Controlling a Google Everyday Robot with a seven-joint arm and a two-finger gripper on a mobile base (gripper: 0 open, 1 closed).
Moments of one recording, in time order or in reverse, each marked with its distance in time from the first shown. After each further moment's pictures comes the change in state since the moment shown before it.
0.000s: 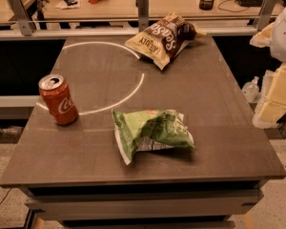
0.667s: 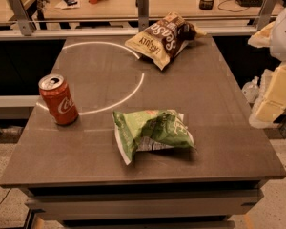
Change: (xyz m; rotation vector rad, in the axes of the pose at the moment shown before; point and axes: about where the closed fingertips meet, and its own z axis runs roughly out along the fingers) arm -0.005 0.003 -0.001 -0.008 -0.045 0.022
